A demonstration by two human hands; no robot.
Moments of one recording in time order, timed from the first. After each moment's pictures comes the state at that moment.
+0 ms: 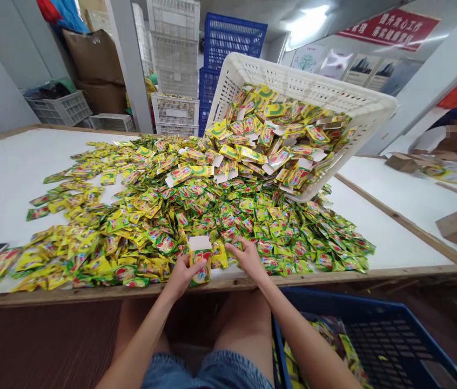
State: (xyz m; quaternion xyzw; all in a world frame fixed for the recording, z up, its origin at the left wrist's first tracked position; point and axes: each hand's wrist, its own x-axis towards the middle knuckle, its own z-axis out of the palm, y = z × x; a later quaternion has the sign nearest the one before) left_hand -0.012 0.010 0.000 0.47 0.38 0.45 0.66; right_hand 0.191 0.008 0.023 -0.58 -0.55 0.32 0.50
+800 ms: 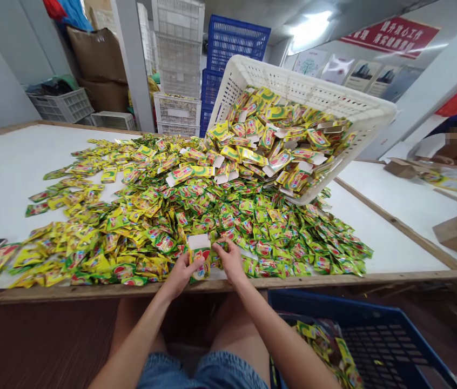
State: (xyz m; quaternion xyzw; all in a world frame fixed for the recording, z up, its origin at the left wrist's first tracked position) left_hand -0.013 0.011 0.006 0.49 0.35 0.44 0.67; right_hand 0.140 0.019 -0.005 -0.55 -0.47 0.38 0.57
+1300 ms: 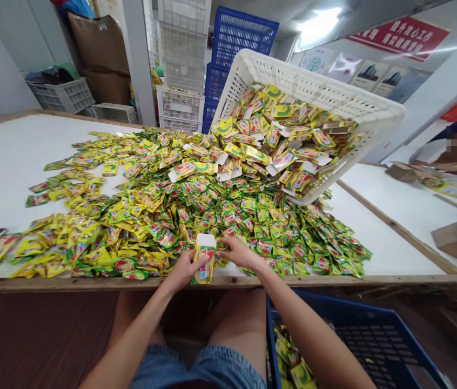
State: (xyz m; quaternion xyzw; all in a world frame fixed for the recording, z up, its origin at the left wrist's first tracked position) left_hand -0.012 0.015 -0.002 0.54 0.37 0.39 0.65; right_hand 0.187 0.035 0.029 -0.52 -0.65 0.43 0.35
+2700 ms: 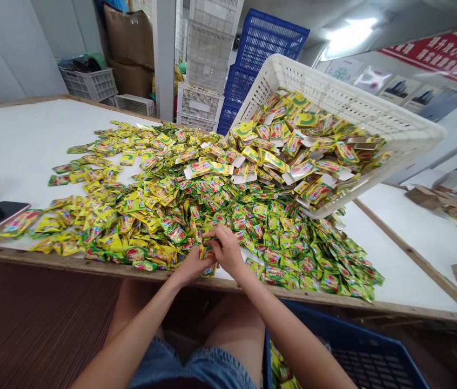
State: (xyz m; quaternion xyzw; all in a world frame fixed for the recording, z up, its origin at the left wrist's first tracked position) left_hand -0.005 0.019 0.001 0.53 0.36 0.45 0.62; right_hand 0.118 0.027 0.063 -0.42 -0.82 0.14 0.37
